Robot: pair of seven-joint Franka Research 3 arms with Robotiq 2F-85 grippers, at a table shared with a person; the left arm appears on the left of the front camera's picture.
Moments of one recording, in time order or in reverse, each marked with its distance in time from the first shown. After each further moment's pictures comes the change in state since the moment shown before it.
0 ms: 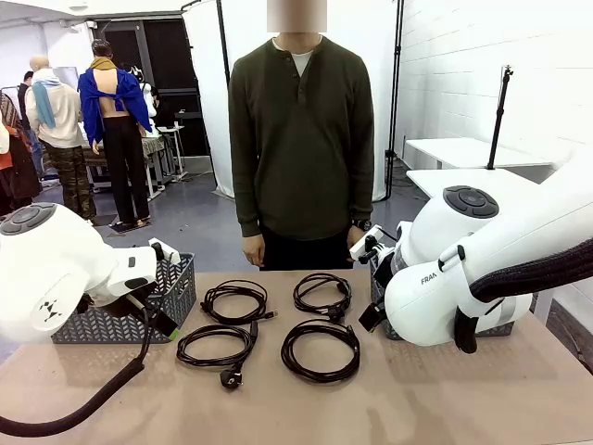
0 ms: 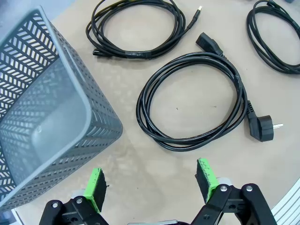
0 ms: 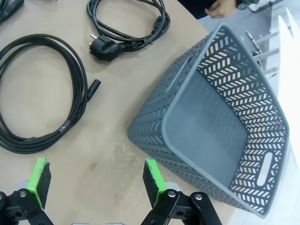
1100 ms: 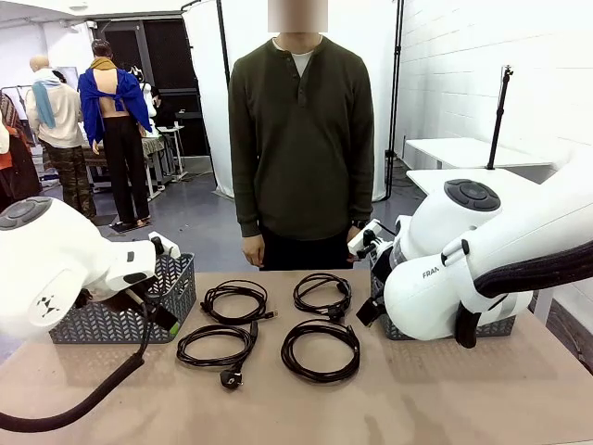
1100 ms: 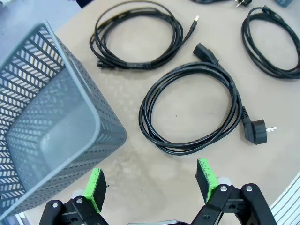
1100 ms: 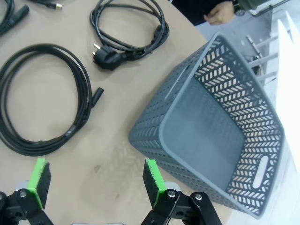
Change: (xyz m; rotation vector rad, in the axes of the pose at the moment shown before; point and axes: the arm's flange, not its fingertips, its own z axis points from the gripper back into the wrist) left arm 0.009 0.001 0.019 0.007 -0.041 -0.026; right arm 0.010 0.002 0.019 0.017 -0.029 0.007
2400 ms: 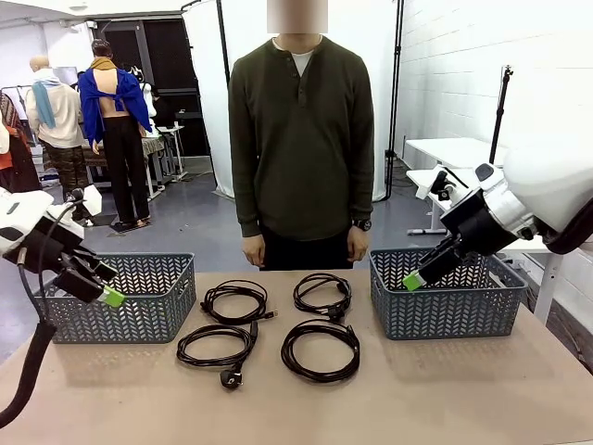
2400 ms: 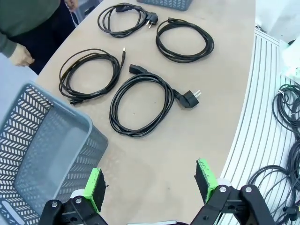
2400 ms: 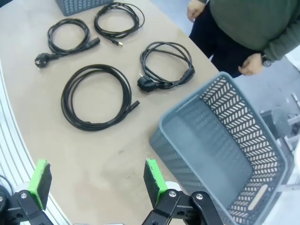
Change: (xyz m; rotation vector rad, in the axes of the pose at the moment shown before) left arm -0.028 0.067 0.109 -0.343 -0.171 -0.304; right arm -0.034 -0.078 0.112 0.375 -0.191 0.141
